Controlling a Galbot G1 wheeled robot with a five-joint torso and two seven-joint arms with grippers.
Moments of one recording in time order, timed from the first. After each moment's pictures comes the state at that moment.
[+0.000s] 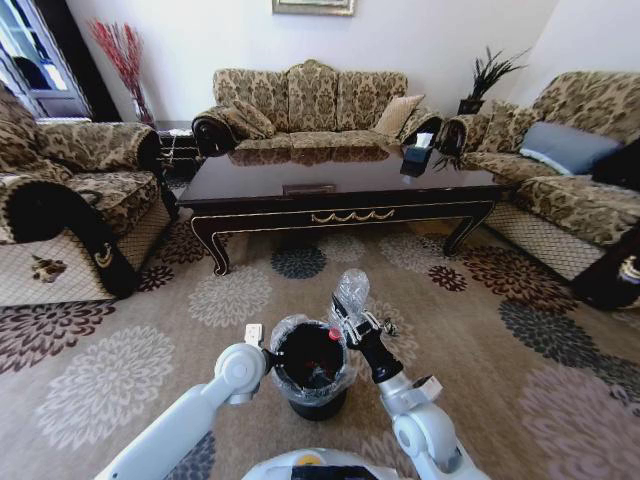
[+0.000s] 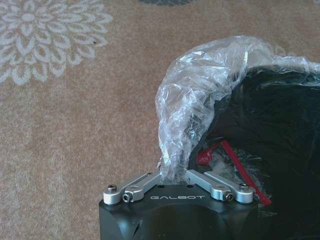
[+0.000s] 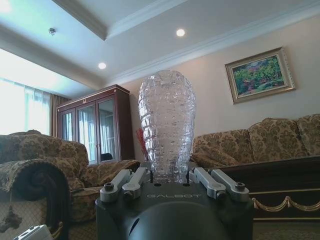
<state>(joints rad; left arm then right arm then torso) 0.96 -0.97 0.11 -2.07 -1.57 0.74 -1.13 -1.58 1.29 0.34 2.17 0.35 0.29 -0.28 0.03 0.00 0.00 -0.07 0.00</state>
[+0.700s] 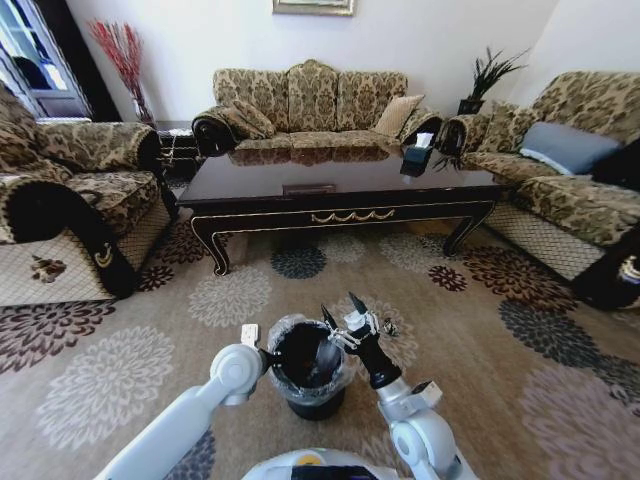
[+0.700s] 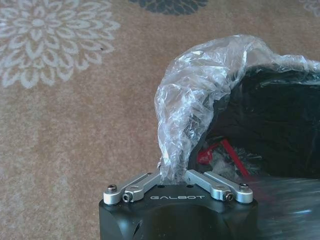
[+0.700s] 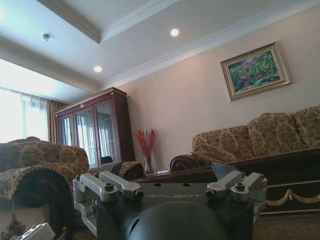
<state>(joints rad) 0.99 -0.96 0.06 -2.09 -1.57 0.74 -1.12 -1.59 1.31 0.33 2.18 0.38 0.29 -0.28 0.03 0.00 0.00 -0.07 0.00</state>
